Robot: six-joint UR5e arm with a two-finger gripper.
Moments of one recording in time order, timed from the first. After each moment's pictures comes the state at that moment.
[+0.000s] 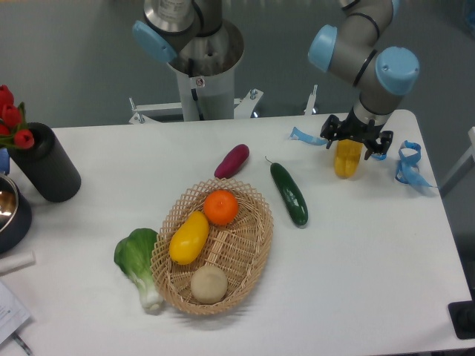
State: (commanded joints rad) arm 2.98 -1.88 -1.92 -0.99 1.57 1.27
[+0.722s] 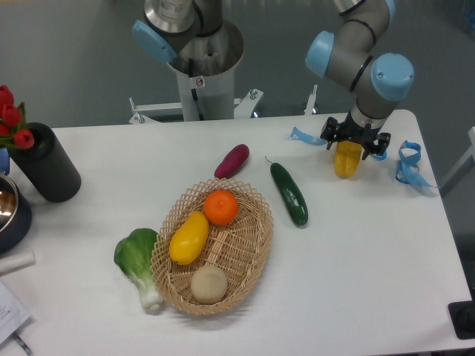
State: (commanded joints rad) arm 2.97 -1.90 -1.97 -0.88 1.61 1.28
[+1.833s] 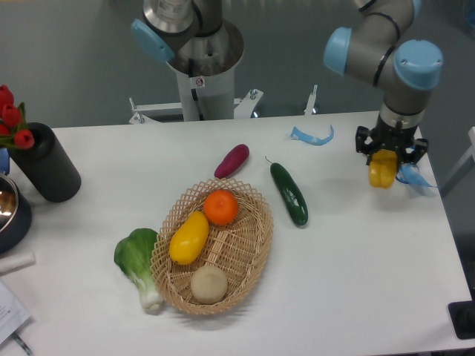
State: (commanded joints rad) arm 2.95 -1.94 -1.63 -1.02 1.52 1.29
